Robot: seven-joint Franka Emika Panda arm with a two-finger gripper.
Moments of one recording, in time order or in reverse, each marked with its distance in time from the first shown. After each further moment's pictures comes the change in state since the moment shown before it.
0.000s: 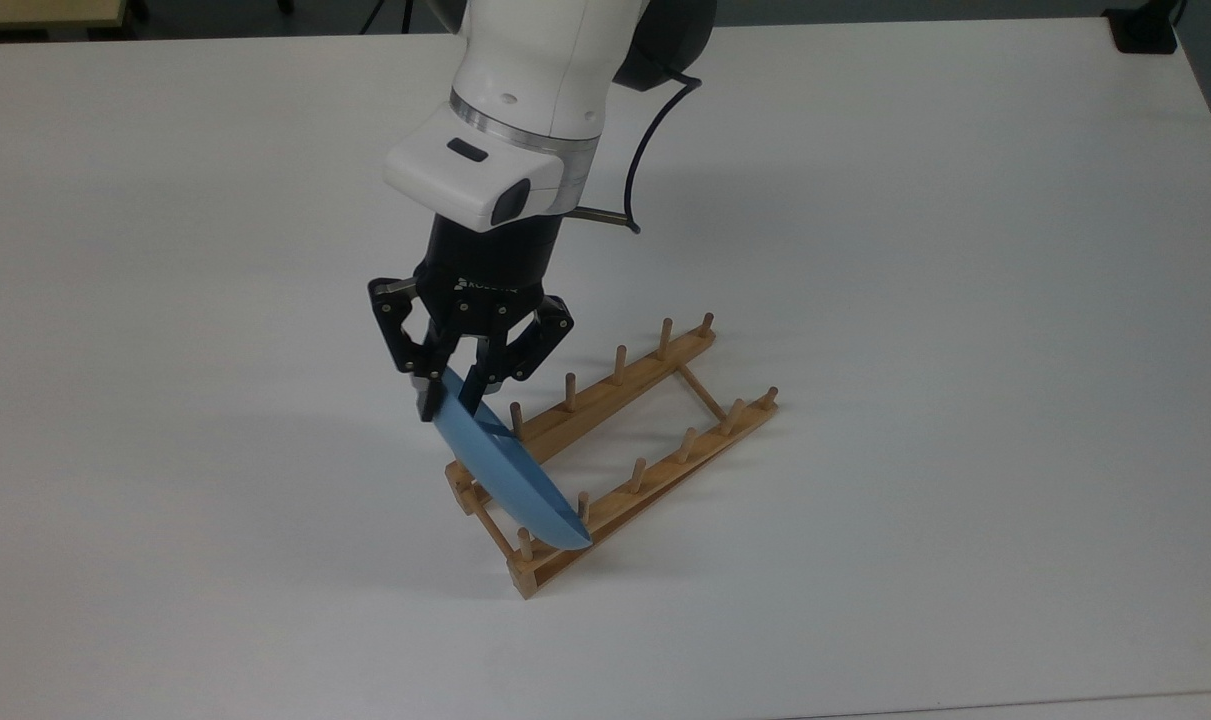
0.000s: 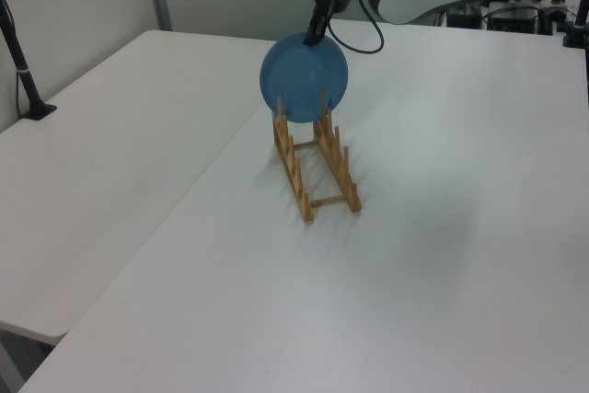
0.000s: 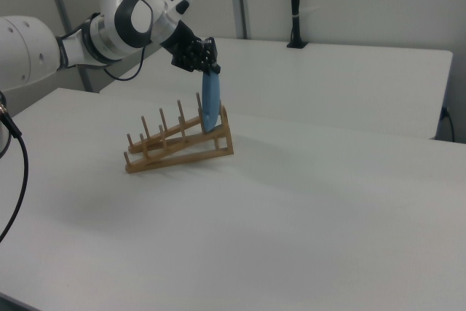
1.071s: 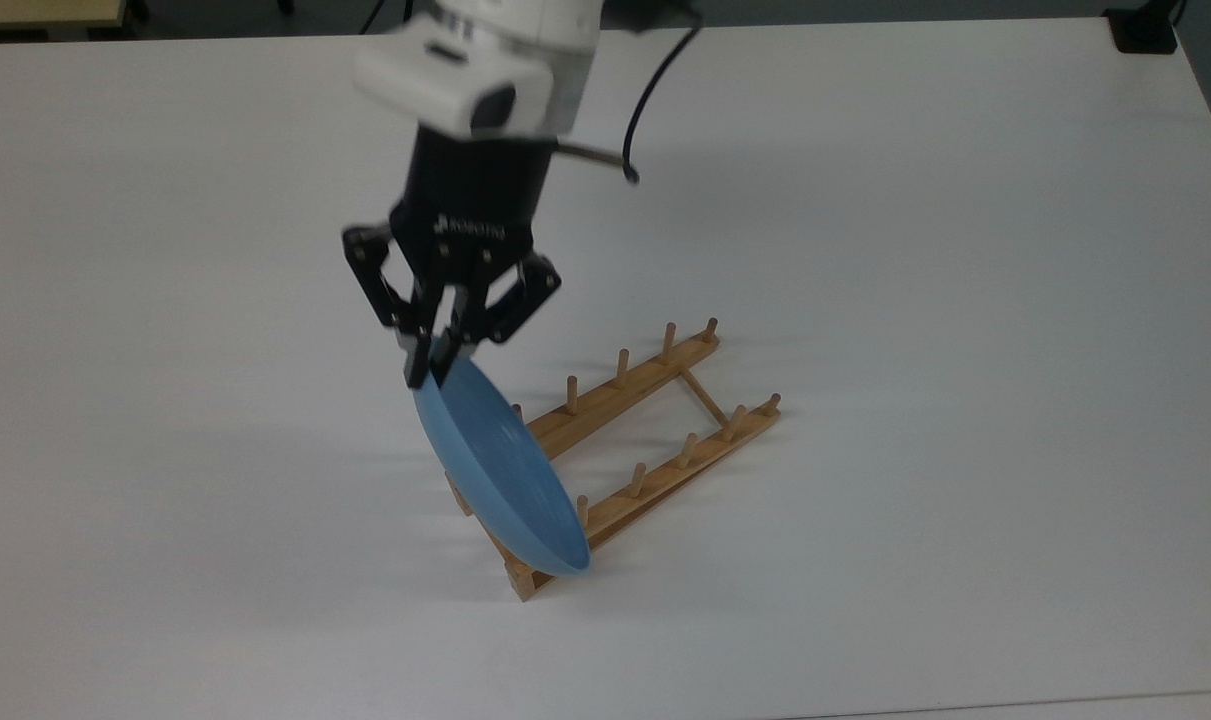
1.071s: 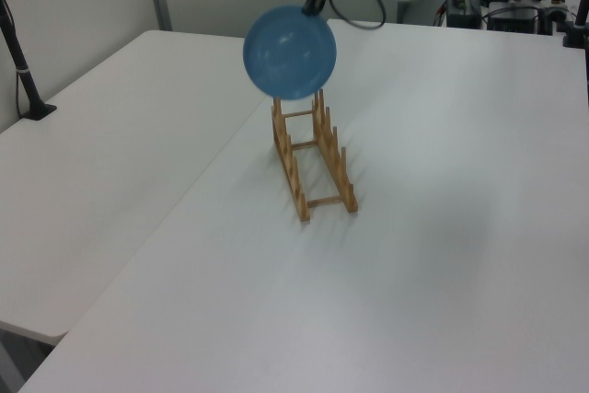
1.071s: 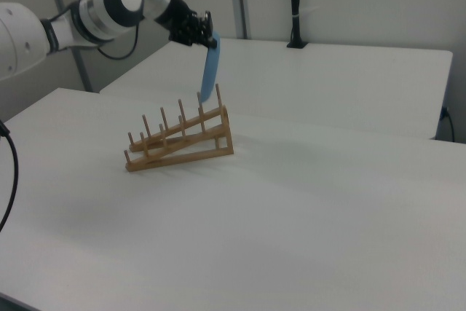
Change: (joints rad) arm 0.003 -0.052 -0.013 0.042 0.000 0.001 0.000
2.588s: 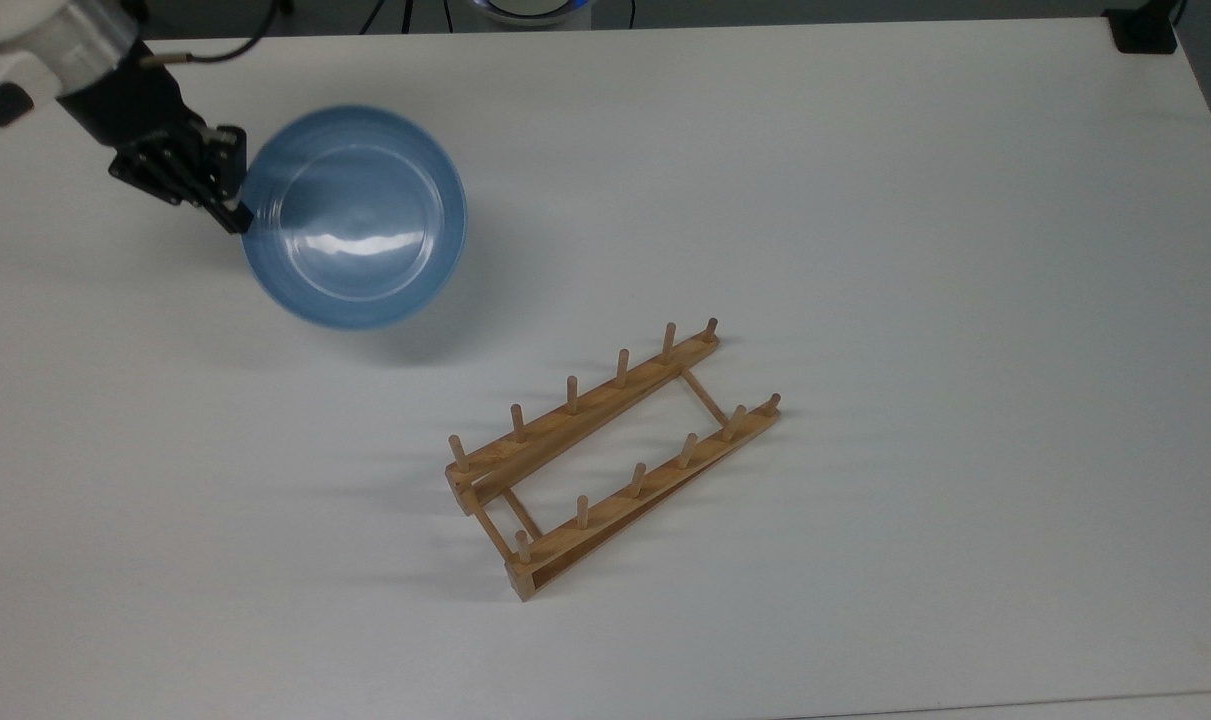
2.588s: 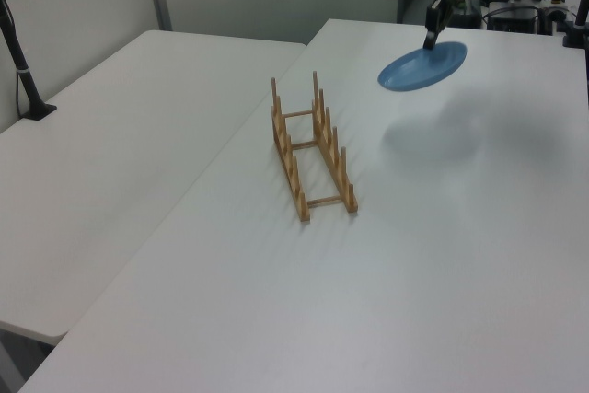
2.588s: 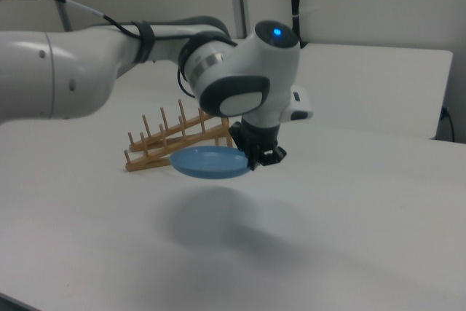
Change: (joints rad) arm -0.494 -0.124 -0.010 -0.348 0.782 -0.423 -0.498
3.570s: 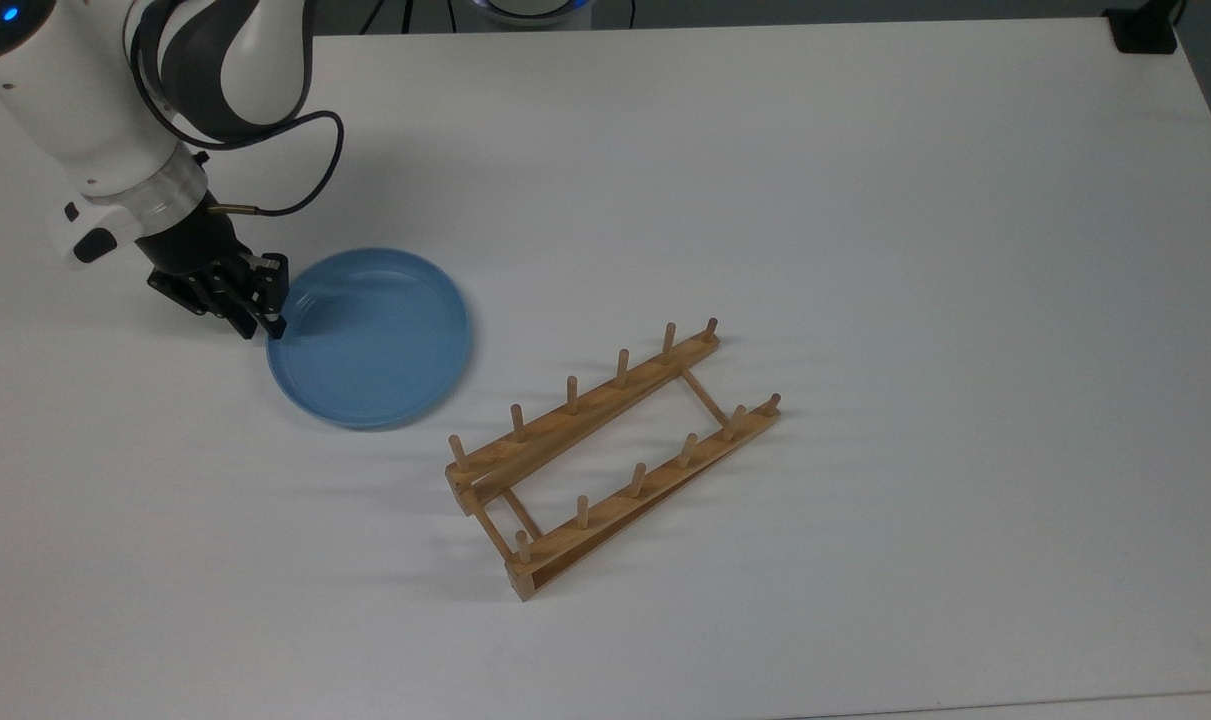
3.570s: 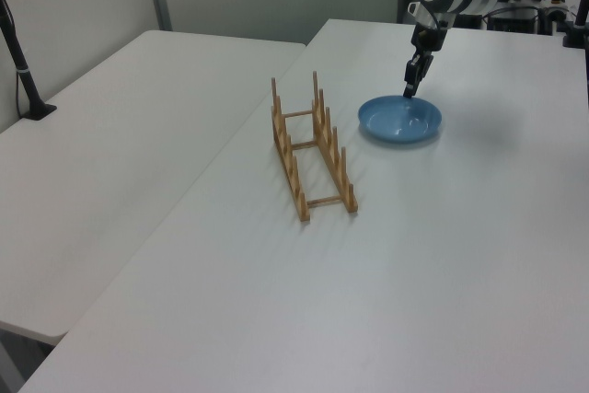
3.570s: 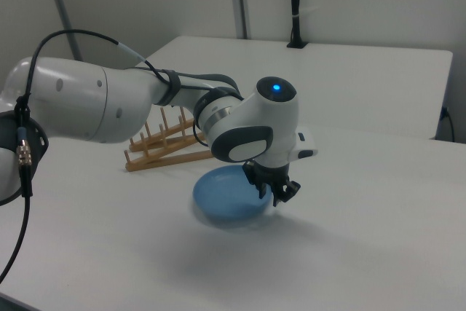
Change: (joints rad) arm 0.024 0.177 0.030 -0.057 0.000 0.304 -0.069
